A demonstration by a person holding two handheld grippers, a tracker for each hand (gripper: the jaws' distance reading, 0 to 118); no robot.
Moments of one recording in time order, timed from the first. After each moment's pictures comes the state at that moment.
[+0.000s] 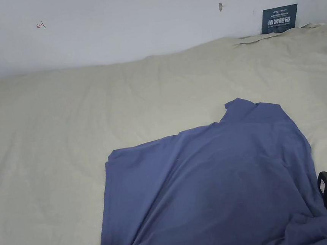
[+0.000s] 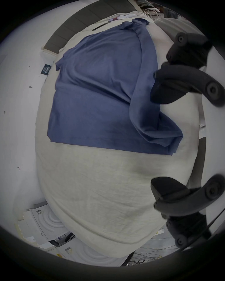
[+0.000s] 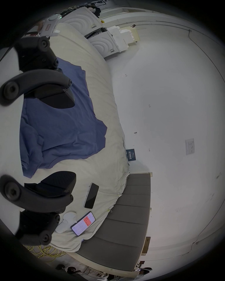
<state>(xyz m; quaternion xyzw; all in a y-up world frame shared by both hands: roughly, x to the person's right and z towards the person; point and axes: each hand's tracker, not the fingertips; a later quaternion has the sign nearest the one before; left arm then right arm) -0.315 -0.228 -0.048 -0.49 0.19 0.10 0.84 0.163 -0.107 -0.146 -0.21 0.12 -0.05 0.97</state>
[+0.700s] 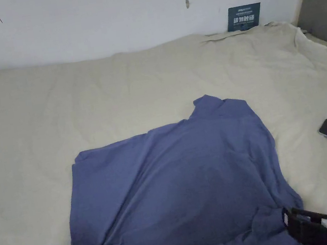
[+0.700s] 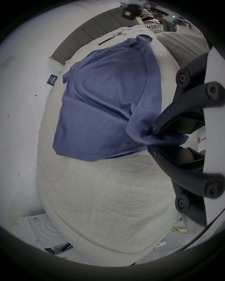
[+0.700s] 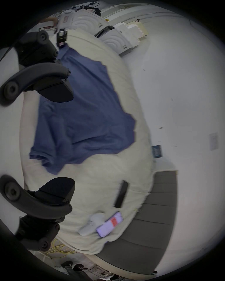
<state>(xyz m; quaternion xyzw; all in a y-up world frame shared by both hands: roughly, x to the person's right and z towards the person) -0.323 -0.191 -0.043 -0.46 0.13 0.16 0.86 0.181 -0.170 -0.156 -0.40 0.12 -0.04 0.91</state>
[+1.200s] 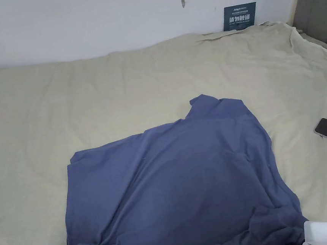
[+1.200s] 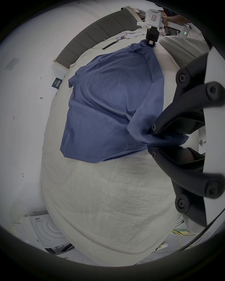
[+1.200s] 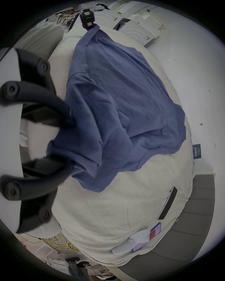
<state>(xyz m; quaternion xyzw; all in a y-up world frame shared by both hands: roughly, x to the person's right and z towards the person) -0.321 -0.180 -0.043 -0.45 0.12 0.16 0.87 0.169 -0.251 -0.162 -0.49 0.12 0.00 0.86</state>
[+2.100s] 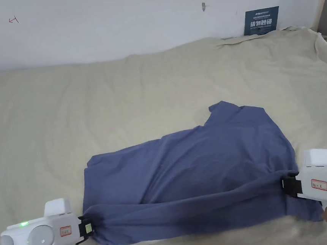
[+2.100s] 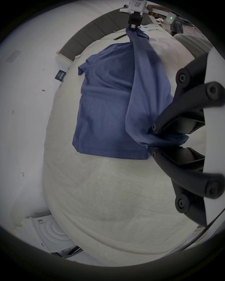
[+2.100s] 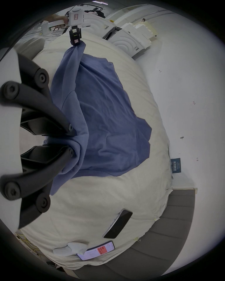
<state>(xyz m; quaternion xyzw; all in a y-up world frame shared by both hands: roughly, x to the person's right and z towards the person) -0.369 -0.181 -0.157 -0.46 0.14 0.14 0.87 0.123 -0.180 -0.313 -0.45 0.17 -0.03 0.88</state>
